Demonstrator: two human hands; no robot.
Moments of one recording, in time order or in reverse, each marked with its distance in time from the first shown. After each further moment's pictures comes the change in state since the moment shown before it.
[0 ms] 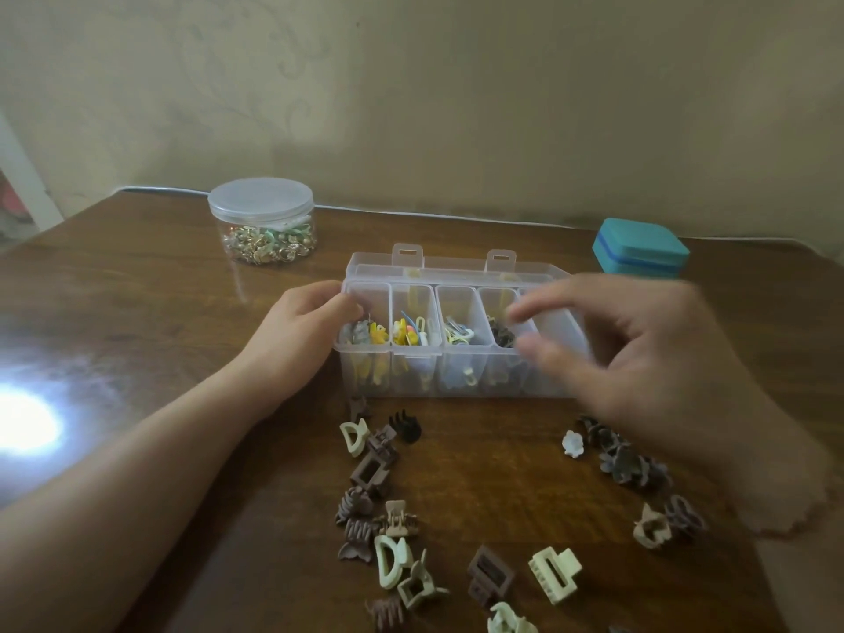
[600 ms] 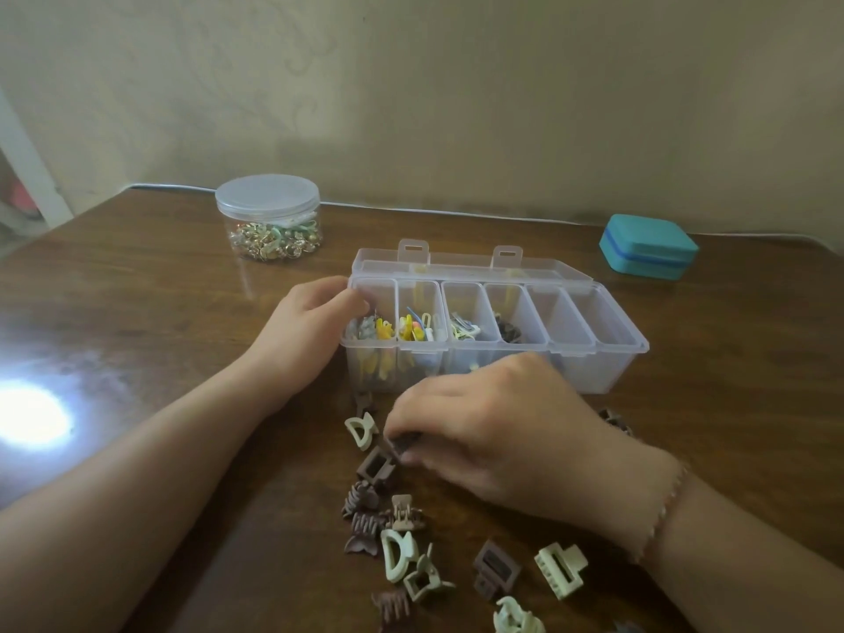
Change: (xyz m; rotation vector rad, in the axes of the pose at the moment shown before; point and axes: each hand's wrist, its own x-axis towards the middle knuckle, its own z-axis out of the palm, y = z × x) left_hand 0.003 -0.004 0.001 0.009 0.035 0.017; right_hand 0.008 -0.018 0.064 -0.122 -0.335 -0.372
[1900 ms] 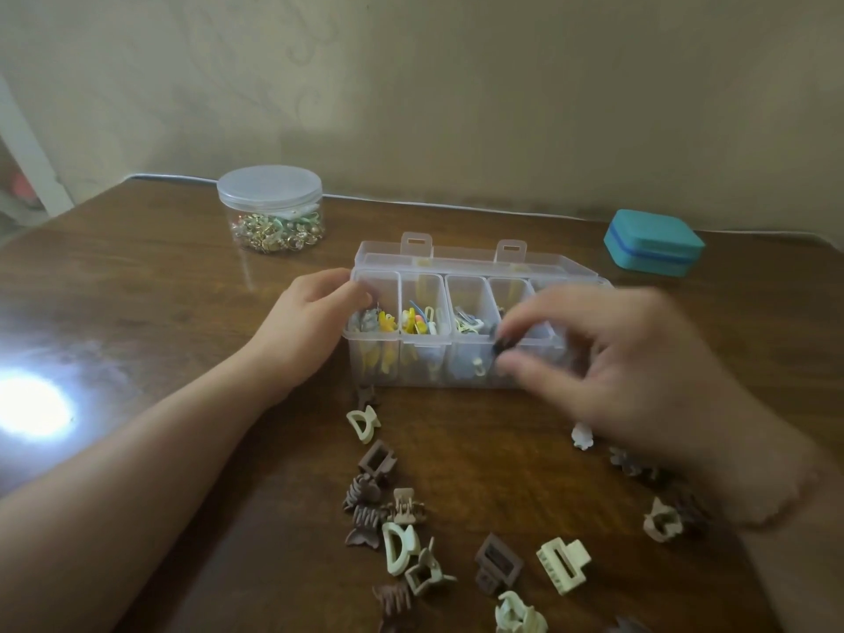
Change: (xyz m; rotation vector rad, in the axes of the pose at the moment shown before) left_hand 0.001 -0.001 0.001 -0.030 -0.013 0.010; right_hand -0.029 0.019 -0.042 0.072 0.201 0.333
